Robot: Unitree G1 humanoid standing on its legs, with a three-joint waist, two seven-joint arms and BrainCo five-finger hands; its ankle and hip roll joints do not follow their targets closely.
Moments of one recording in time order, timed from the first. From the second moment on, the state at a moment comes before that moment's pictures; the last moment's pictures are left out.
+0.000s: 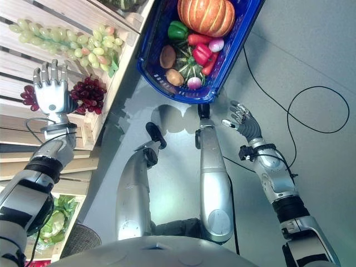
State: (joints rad) left arm -0.62 0.71 -0.43 0.85 0.70 0.24 0.84; right arm -0.18 -0.54 0.20 0.22 0.49 -0.13 0.06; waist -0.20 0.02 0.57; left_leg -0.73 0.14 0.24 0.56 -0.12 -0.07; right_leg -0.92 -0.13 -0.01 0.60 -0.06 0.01
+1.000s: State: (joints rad) left arm -0.75 0.70 -0.52 1.04 0.54 0.30 0.51; right arm -0.24 -0.57 0.21 0.22 0.53 -0.13 0.05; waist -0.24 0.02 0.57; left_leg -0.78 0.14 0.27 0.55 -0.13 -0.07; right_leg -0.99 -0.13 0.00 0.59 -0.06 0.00
